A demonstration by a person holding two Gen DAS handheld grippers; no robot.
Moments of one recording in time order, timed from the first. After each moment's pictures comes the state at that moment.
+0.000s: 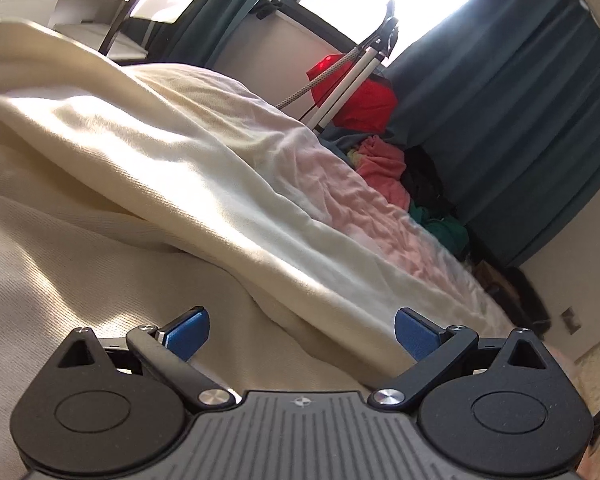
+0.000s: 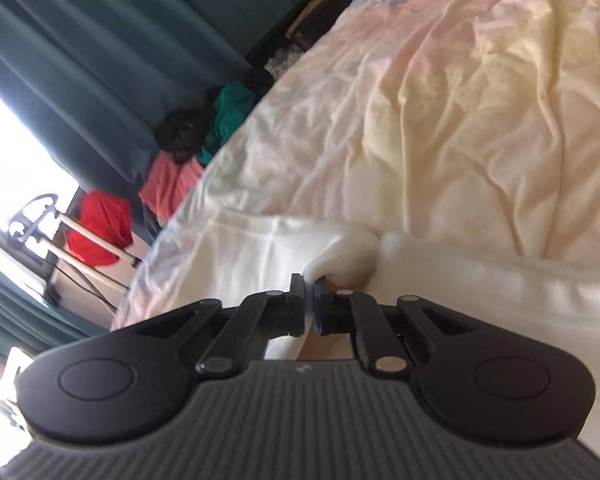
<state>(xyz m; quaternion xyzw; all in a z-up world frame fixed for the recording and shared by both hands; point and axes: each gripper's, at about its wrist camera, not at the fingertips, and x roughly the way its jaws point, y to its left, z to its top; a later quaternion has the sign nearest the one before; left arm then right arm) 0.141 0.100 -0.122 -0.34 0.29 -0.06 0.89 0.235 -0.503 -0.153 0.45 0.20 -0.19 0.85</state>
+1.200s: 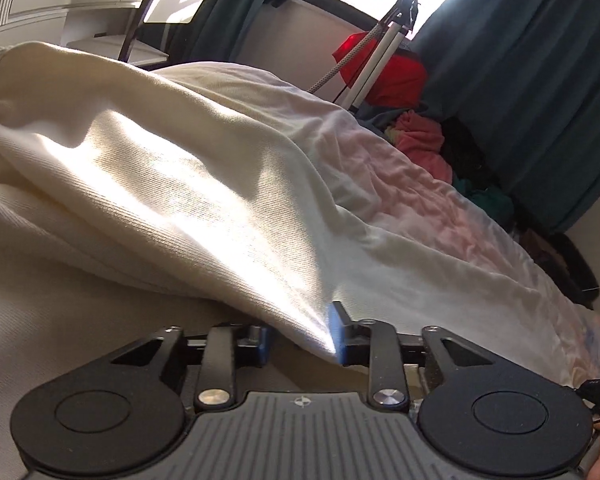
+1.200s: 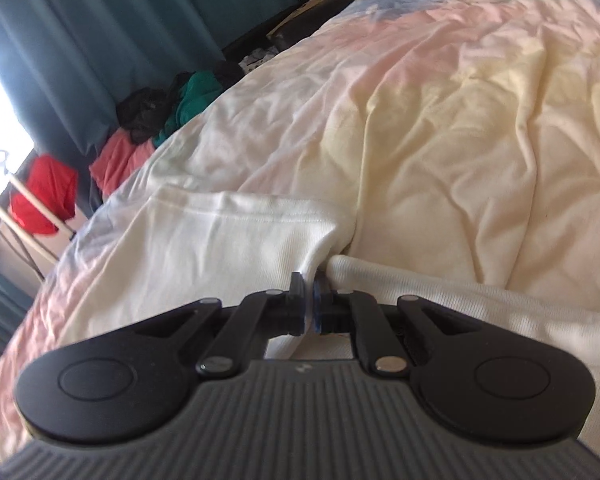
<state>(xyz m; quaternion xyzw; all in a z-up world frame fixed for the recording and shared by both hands) 0.146 0.093 -0.124 -0.22 0.34 0.00 0.91 0.244 -0.496 -0.170 0.33 0.25 -0.25 0.87</state>
